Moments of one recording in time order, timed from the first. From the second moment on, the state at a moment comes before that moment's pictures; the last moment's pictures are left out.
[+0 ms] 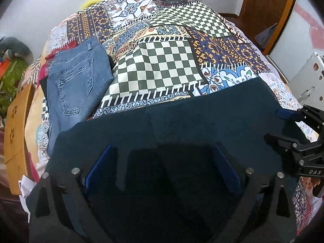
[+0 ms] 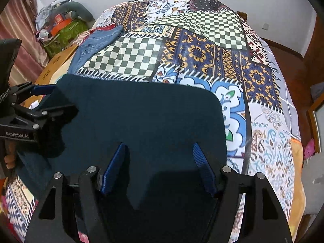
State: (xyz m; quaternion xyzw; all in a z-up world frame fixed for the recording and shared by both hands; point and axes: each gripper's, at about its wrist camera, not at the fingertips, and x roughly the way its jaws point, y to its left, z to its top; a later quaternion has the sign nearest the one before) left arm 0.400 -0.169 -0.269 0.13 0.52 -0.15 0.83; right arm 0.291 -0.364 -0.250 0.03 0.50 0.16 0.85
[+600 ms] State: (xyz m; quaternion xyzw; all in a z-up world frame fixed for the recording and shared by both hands) left arm 0.330 -0.138 -0.244 0.10 0.49 -0.14 0.86; right arm 0.244 -0.371 -0.233 0.05 0.50 0.11 0.86
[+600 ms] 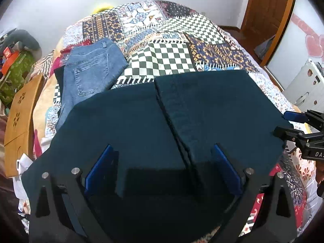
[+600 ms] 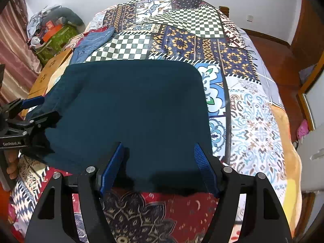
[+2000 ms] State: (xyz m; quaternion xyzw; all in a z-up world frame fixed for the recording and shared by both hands) left arm 0.203 0.173 -0.332 -0.39 0.56 -0.04 0.74; right arm 0.256 -0.198 -0.218 -0.04 0.50 0.22 0.84
